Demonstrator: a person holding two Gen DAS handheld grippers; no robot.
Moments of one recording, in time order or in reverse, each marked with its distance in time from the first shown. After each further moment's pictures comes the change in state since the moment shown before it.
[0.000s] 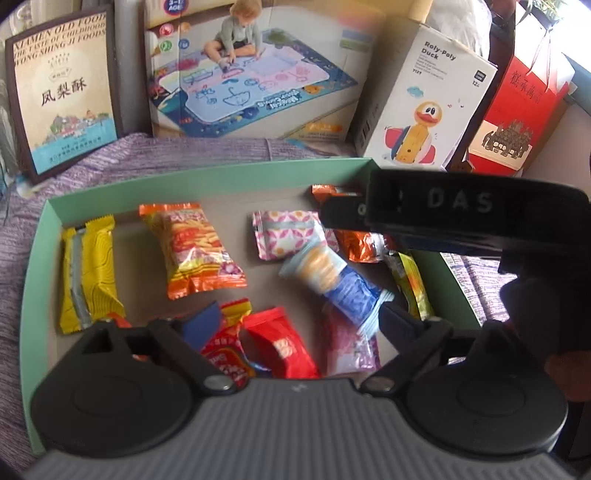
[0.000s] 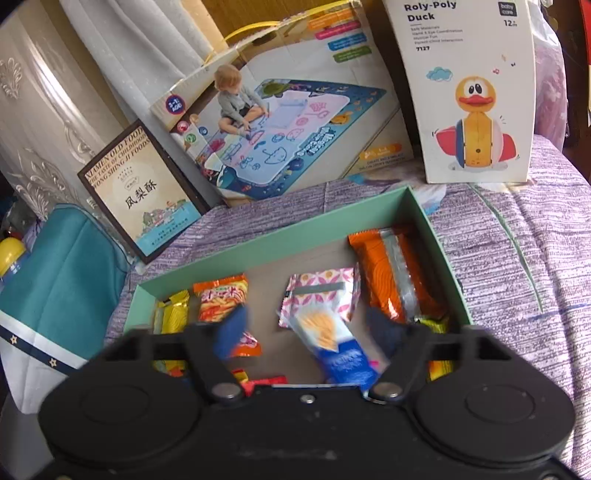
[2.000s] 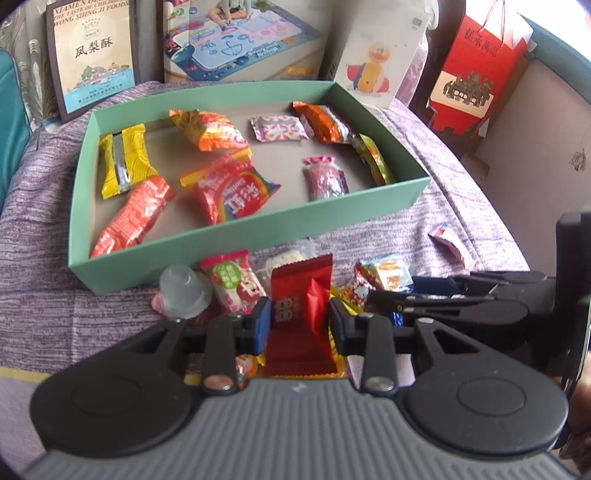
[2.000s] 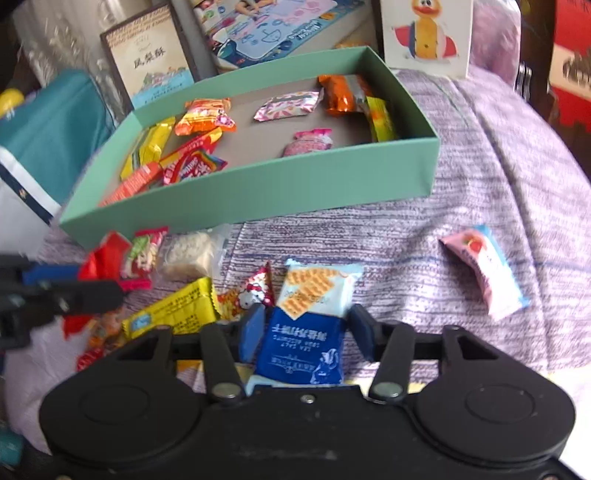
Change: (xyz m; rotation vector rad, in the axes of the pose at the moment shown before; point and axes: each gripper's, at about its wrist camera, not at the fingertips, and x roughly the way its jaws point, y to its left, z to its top) left arm -0.097 0.018 -0.124 0.066 0.070 -0.063; right arm -0.072 -0.002 -0.177 -0.162 0.142 -0.167
